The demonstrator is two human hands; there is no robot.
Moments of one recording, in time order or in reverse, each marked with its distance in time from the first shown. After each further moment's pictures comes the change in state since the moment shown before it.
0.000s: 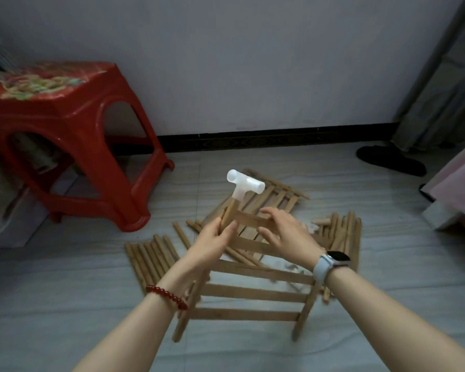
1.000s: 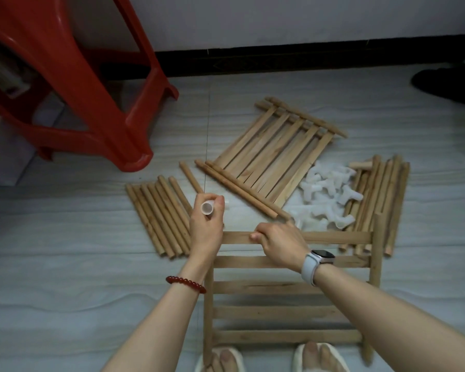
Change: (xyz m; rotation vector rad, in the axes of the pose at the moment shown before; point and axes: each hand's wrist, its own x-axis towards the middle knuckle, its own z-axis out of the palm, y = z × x) left_hand 0.015 -0.147 0.030 -0.129 0.544 -0.033; right_hand -0.004 0.005 0.156 -0.098 -0.306 -0.001
